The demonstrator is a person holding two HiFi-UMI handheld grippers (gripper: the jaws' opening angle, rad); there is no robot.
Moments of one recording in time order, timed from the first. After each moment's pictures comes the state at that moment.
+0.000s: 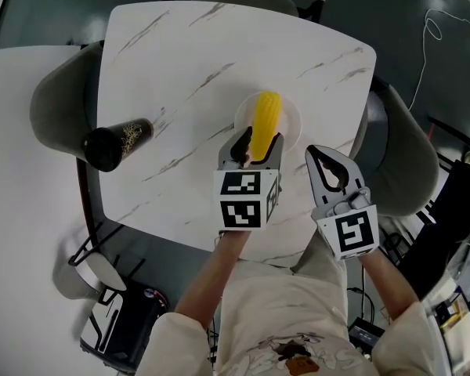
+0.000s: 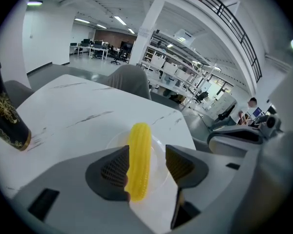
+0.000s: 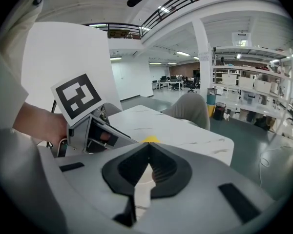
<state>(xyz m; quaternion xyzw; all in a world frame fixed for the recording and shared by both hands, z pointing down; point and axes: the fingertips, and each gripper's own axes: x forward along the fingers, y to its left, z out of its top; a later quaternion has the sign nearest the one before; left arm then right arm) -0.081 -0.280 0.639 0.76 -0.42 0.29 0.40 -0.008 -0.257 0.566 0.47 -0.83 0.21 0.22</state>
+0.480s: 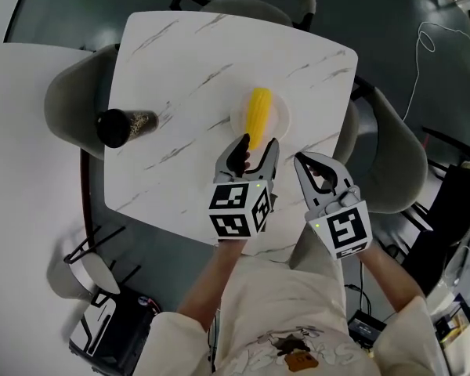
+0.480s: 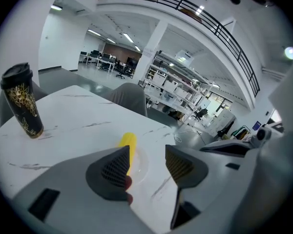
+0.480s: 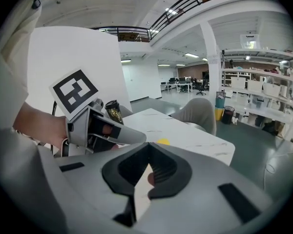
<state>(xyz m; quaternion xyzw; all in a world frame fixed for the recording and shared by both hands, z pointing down) -0.076 -0.250 0.575 0.77 -0.46 0.19 0.39 -0.013 -0.216 0.528 0.42 -0.86 0.20 0.22</state>
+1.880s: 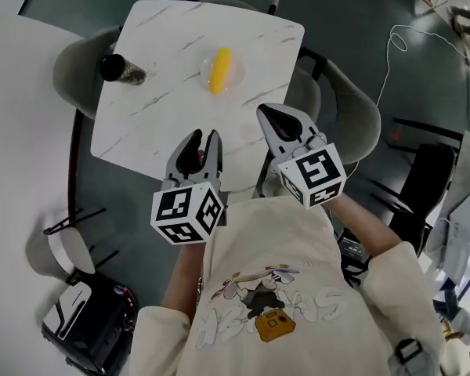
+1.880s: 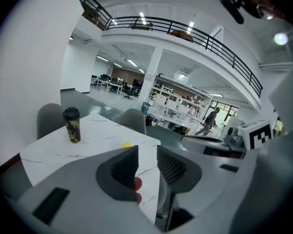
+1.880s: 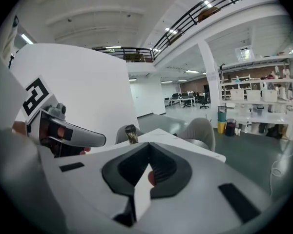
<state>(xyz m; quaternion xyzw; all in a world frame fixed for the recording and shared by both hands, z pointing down) -0.098 -0.095 0.399 0.76 -0.55 0.13 0.31 0.014 -0.131 0.398 0.42 -0.88 0.17 0.12</state>
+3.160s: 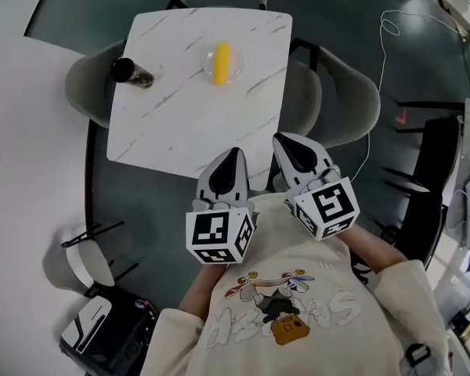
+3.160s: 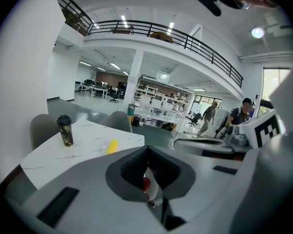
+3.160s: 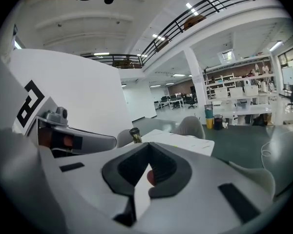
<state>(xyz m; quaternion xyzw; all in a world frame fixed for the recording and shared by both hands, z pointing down) -0.058 0.014 0.360 0.82 -0.49 0.15 0.26 0.025 0.003 0.359 0.49 -0.85 0.20 0.09</state>
